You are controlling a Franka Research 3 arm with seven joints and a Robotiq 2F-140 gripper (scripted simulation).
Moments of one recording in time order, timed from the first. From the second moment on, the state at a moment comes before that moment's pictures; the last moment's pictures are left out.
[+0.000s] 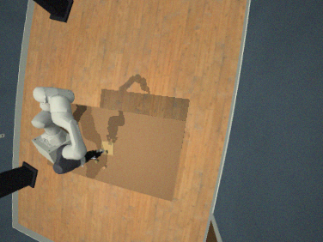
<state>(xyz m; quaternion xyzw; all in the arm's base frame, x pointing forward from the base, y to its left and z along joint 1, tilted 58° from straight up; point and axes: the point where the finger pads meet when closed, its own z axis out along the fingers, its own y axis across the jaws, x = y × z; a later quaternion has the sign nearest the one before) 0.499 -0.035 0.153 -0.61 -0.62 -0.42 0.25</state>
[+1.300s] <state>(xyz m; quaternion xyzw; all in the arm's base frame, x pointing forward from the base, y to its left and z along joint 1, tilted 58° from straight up) 0.494 -0.032 0.155 -0.42 -0.77 -0.47 0.13</state>
